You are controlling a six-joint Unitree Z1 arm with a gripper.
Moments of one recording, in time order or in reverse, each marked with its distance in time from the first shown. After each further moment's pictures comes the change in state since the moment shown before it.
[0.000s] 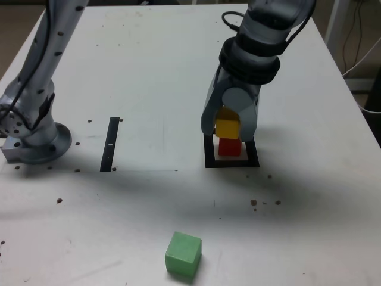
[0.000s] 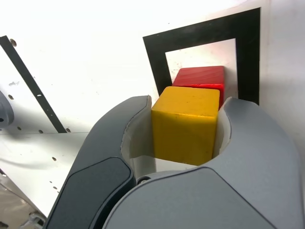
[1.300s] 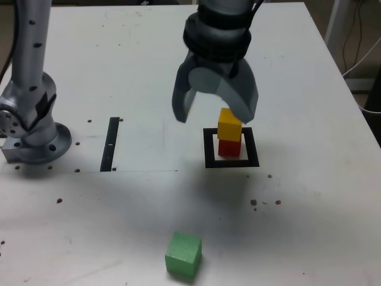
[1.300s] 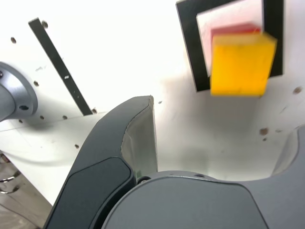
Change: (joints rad) arm -0.101 -0.206 0.122 0.010 0.002 -0.040
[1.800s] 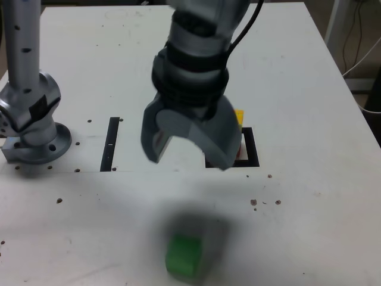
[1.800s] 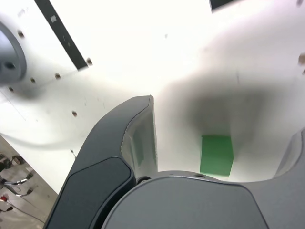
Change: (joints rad) arm -0.275 -0.017 0.037 -0.016 -0.058 -0.197
